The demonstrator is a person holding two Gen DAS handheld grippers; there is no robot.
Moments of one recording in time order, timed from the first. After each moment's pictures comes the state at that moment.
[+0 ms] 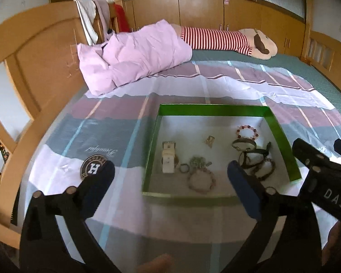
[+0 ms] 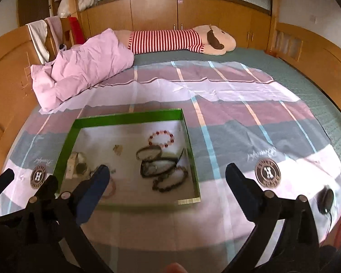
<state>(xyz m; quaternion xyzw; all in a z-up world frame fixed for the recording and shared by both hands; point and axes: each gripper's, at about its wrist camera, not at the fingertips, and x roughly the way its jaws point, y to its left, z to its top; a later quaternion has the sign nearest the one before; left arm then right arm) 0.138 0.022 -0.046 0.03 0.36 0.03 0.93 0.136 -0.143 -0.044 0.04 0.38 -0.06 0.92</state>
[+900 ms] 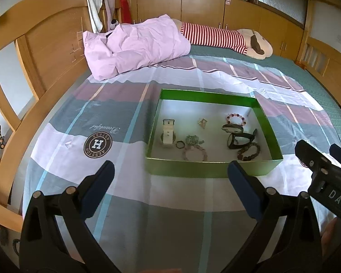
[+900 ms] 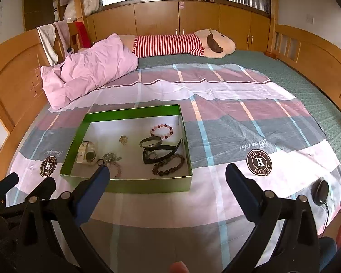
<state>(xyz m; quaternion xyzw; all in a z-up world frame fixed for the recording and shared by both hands) 0.091 0.038 -0.035 -0.01 0.39 0.02 0.92 0.090 -0.146 -0.030 0.05 0.37 -0.04 0.93</state>
